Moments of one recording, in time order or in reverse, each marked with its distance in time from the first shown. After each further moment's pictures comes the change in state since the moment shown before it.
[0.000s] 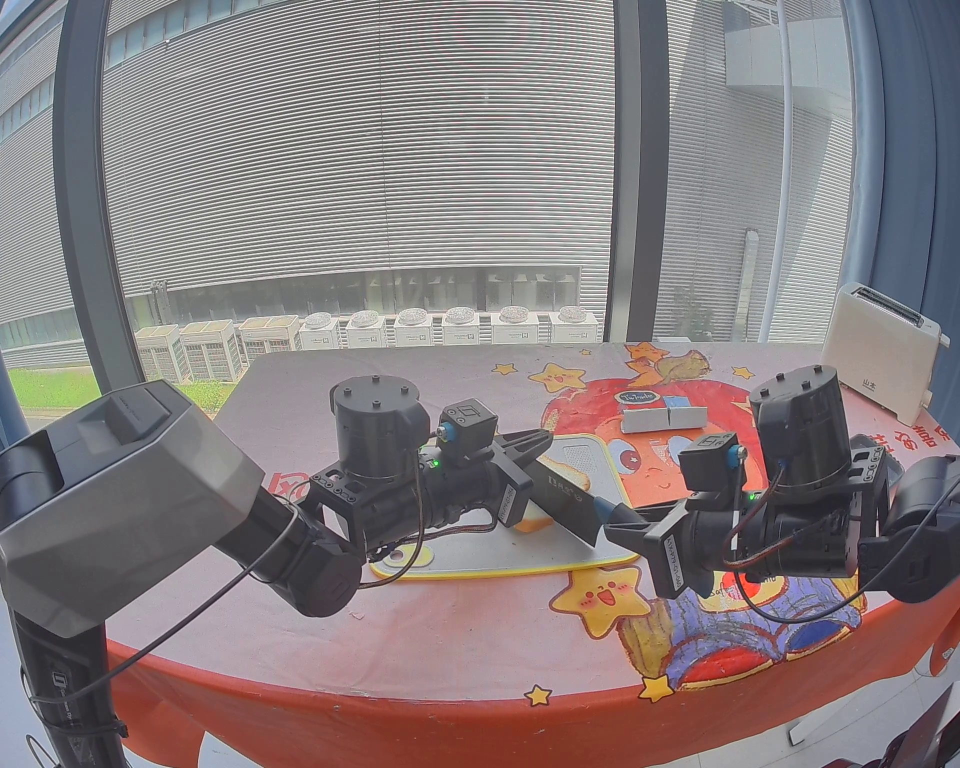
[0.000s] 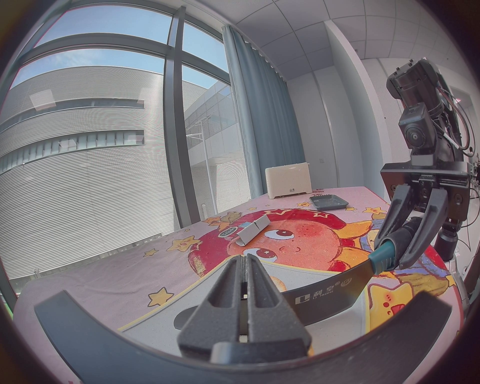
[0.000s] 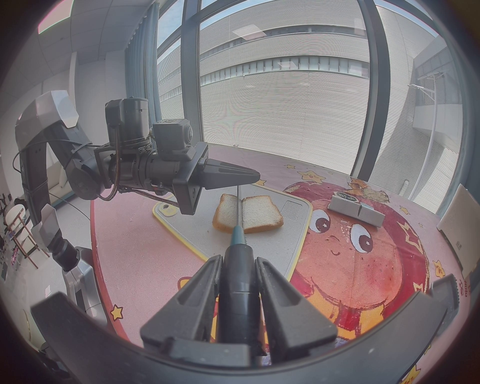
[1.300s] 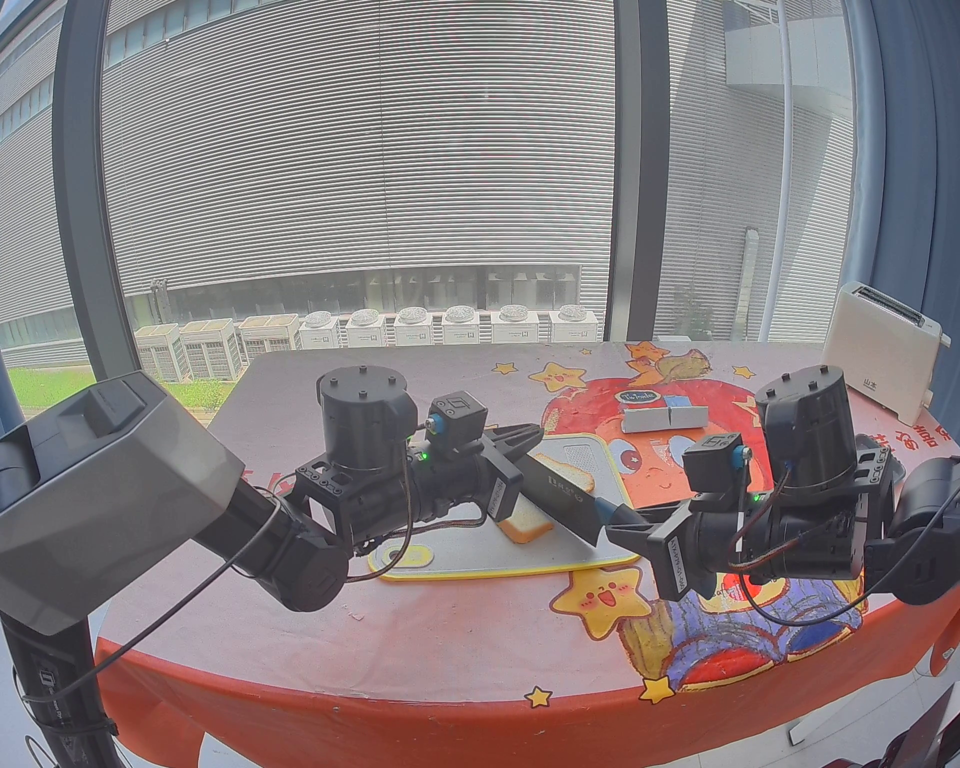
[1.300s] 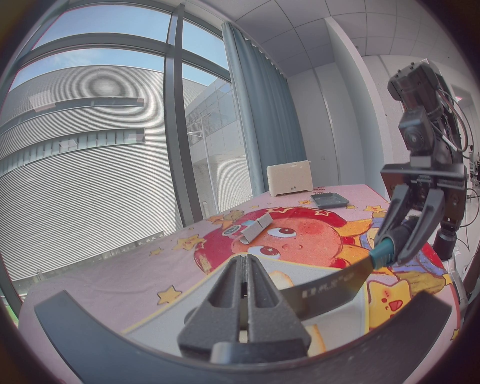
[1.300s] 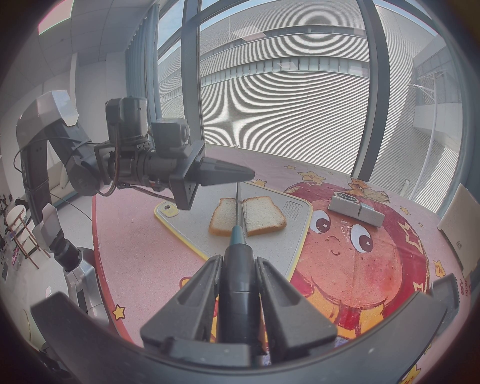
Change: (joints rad) left arm 0.018 -0.043 0.009 0.009 0.000 0.001; right arm 0.001 -0.017 0.008 0.001 0.000 0.005
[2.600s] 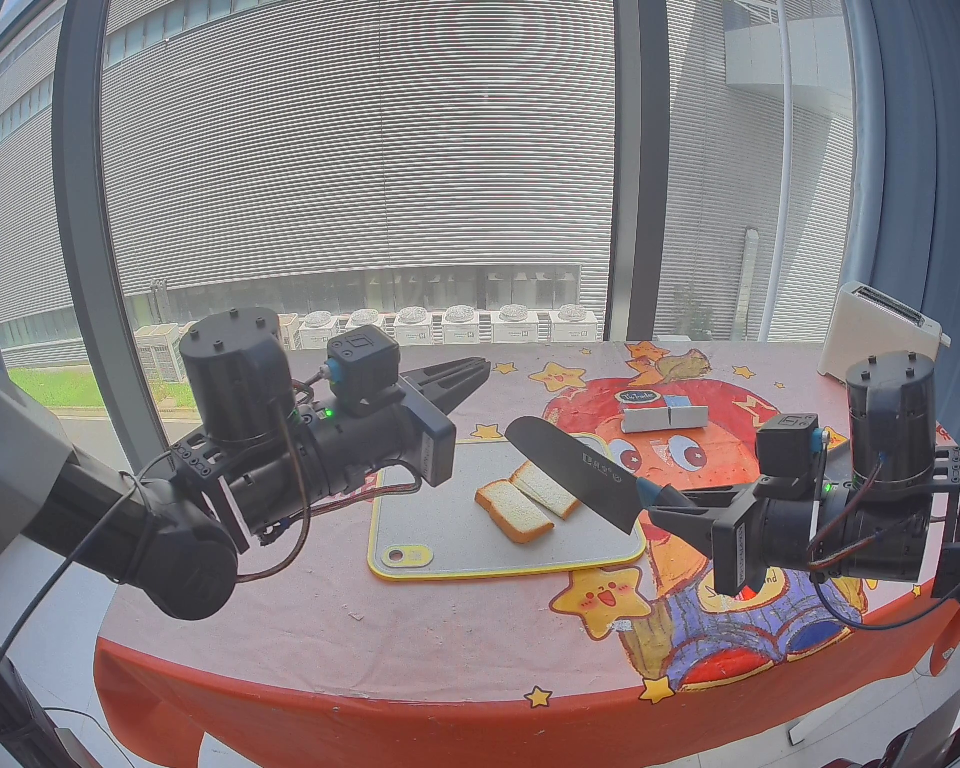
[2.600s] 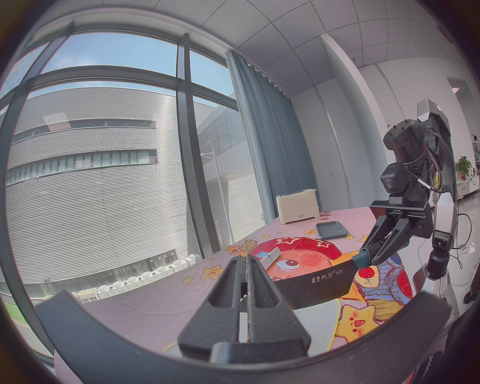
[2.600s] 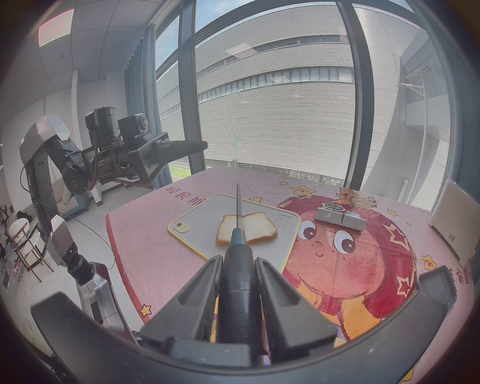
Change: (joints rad) left arm 0.022 -0.304 0.189 -0.031 0.030 0.000; right arm -0.002 -0.180 0.073 0.001 -0.001 0.049
